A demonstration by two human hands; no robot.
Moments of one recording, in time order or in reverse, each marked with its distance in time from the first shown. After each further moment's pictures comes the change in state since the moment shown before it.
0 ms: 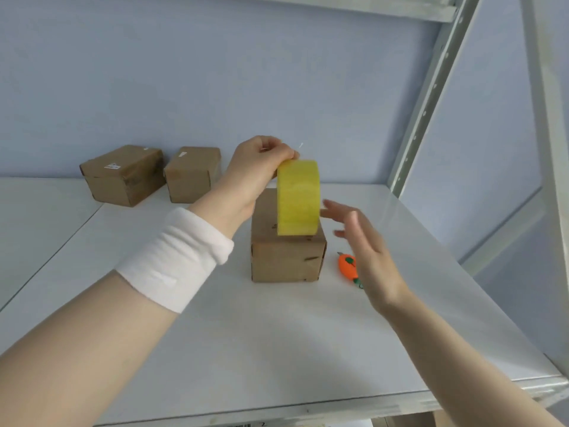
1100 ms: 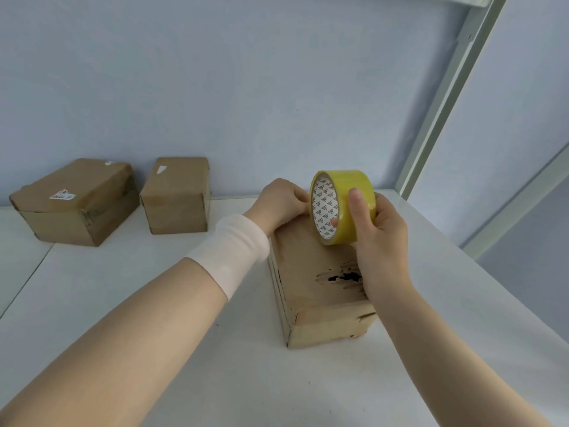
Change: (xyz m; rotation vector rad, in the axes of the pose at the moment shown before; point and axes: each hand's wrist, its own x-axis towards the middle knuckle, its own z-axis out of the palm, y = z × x) left_hand 0.126 -0.095 -0.010 0.569 -0.363 -0.046; right_hand 0.096 0.013 0.063 -0.054 0.542 0.087
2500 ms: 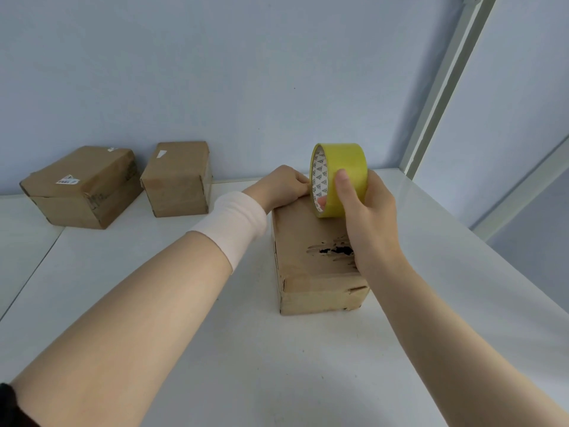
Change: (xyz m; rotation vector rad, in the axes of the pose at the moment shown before) left_hand -0.007 0.008 0.006 0.026 -0.105 -0.048; right_hand -0.003 0.002 -0.004 0.094 -0.131 -0.074
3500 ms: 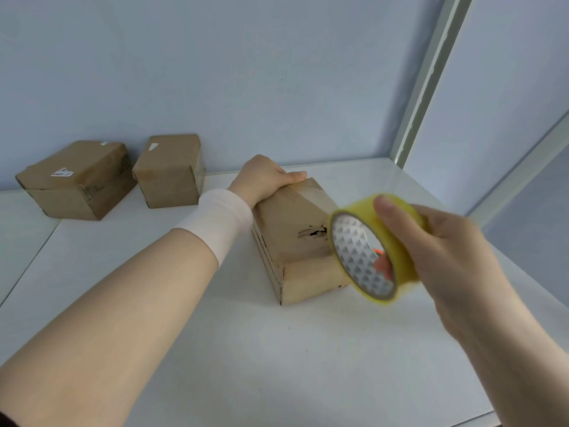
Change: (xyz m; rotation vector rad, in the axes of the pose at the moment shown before) left_hand -0.007 -0.009 0.000 0.069 0.149 -0.027; right_hand -0.062 -0.053 -0.081 -0.272 -0.094 0.245
